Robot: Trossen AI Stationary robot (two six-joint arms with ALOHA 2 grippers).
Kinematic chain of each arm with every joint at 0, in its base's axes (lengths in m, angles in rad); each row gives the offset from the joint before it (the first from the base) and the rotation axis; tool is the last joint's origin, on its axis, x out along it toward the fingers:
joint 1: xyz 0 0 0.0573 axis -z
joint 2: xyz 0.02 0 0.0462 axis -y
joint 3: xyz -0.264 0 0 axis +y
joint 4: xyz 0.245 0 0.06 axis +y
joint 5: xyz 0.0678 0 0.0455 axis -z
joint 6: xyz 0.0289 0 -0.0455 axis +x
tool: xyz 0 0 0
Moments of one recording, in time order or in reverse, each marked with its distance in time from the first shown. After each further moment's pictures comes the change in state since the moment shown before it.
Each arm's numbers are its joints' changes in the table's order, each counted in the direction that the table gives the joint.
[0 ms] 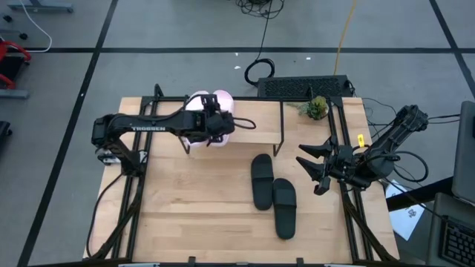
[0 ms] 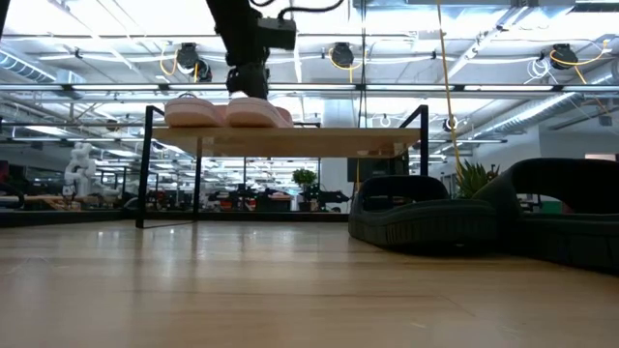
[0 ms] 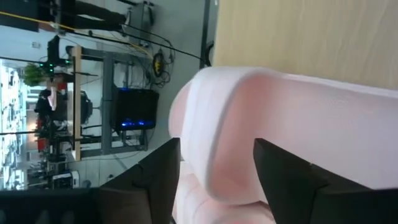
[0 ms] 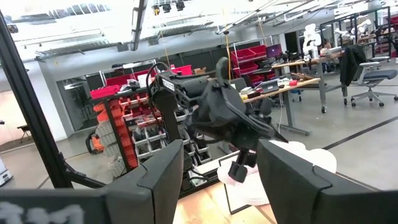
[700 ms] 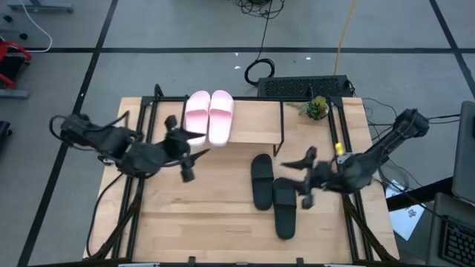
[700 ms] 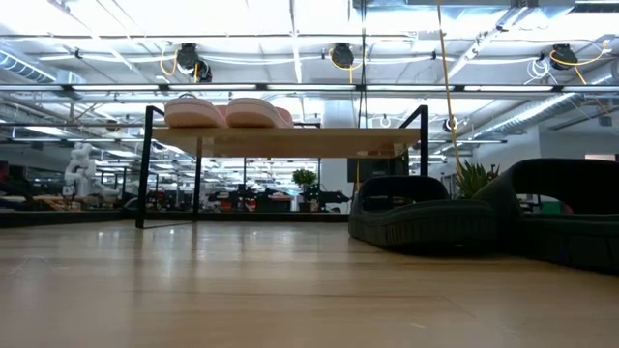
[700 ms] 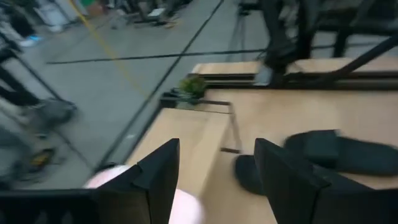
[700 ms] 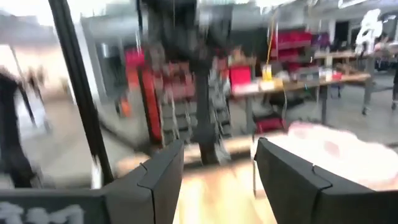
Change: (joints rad) left arm 0.557 0.337 -0.159 0.040 0.022 -0.560; right arm 0.073 -0.136 0.000 0.089 -0.243 0.071
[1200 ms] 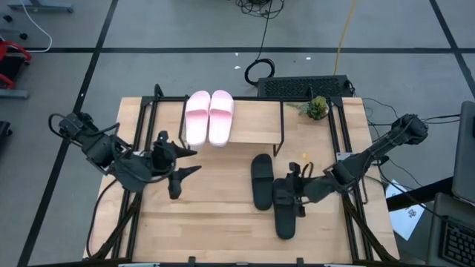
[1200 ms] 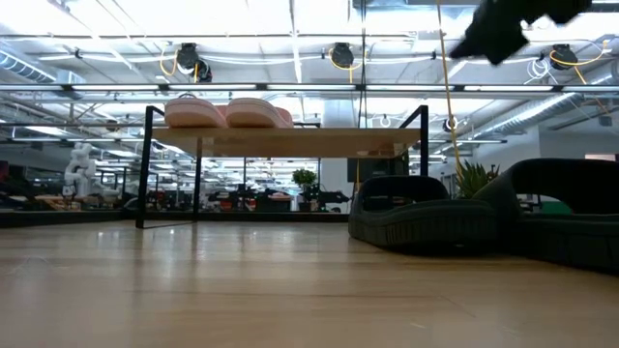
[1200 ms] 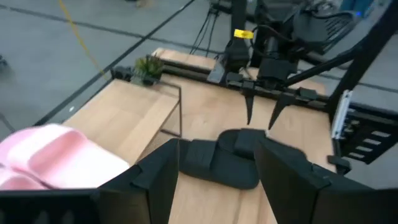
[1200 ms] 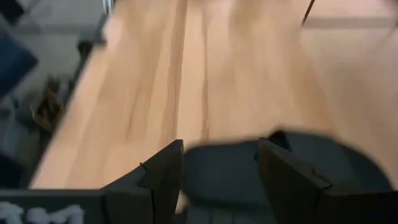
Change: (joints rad) left arm 0.162 0.014 -0.009 0.099 0.002 -0.383; right arm 0.127 -0.144 0.001 0.636 -0.477 0.321
